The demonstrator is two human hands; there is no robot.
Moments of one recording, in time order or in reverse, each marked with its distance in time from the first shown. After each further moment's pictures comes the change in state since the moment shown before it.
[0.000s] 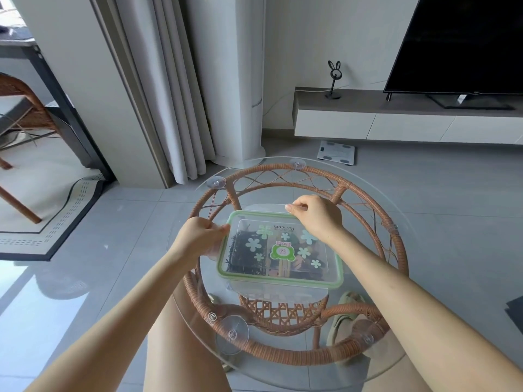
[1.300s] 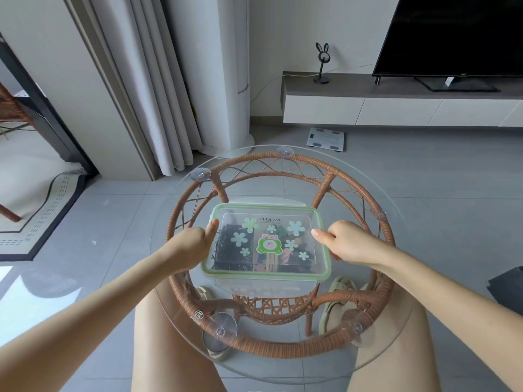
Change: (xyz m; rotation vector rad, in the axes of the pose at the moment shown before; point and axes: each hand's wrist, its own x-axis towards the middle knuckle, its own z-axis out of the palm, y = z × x) left_hand 0.025 -0.034 0.015 0.683 -0.212 0.286; right_hand -0.069 0.035 -0.051 -0.010 -0.414 0.107
